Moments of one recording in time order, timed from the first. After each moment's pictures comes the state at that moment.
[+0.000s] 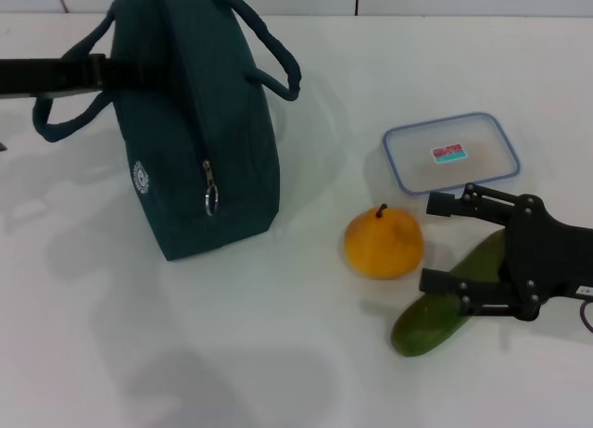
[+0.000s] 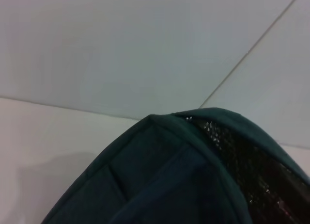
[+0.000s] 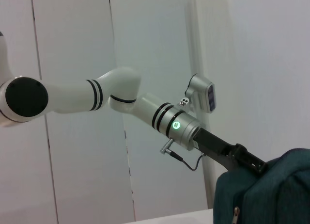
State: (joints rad) left arm -0.50 -2.08 0.65 1.15 2.21 1.44 -2.38; right arm 0.46 2.02 -1.09 -0.46 -1.50 -1.74 0.96
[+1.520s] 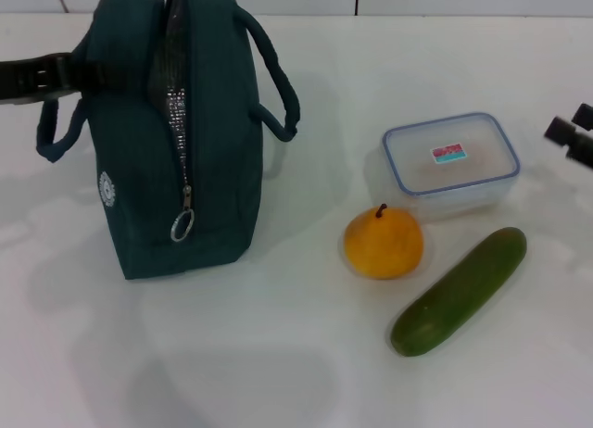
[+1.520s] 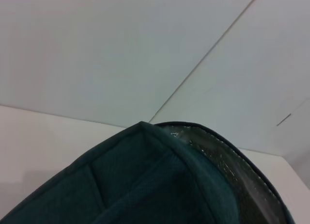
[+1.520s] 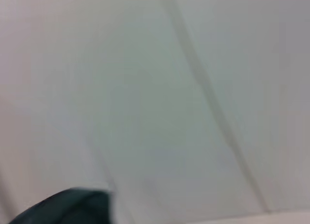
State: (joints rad) left arm -0.37 -2.09 0.68 1.35 2.06 1.60 -2.46; right arm 0.37 2.00 -0.82 -0.41 -1.37 -1.46 1.30
